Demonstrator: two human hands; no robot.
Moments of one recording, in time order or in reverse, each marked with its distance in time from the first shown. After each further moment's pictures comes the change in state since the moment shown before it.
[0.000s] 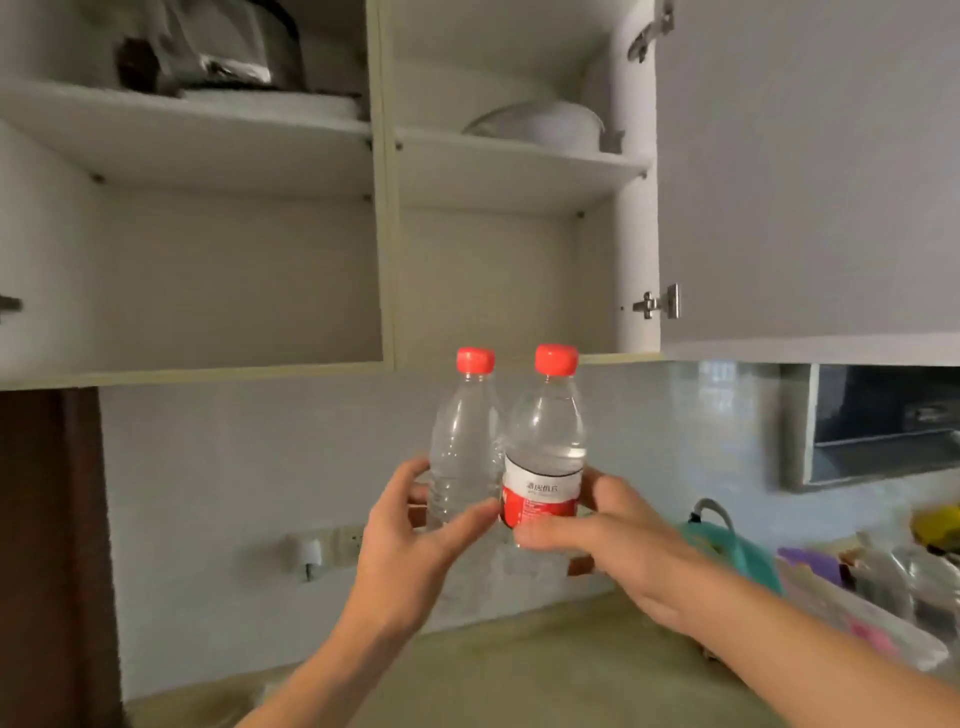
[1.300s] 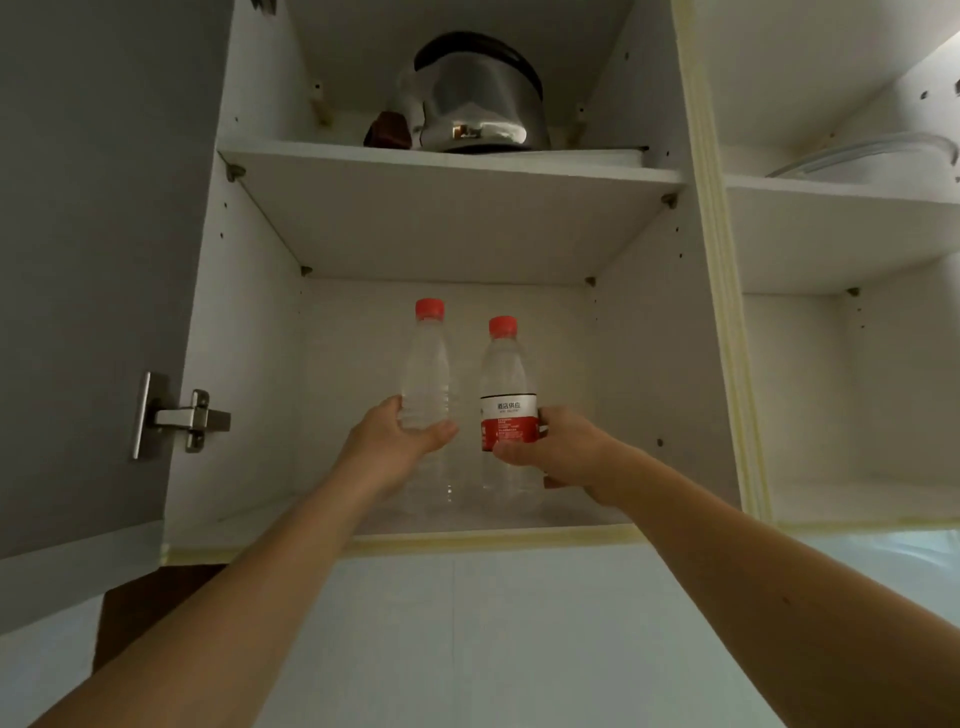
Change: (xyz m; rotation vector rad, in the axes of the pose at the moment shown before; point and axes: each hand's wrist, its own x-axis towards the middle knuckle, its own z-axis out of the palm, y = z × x) left_hand 0.351 -0.047 -0.359 0.463 0.165 -0.022; right_hand 0.418 -0.144 0.286 -0.239 -0.076 -0.242
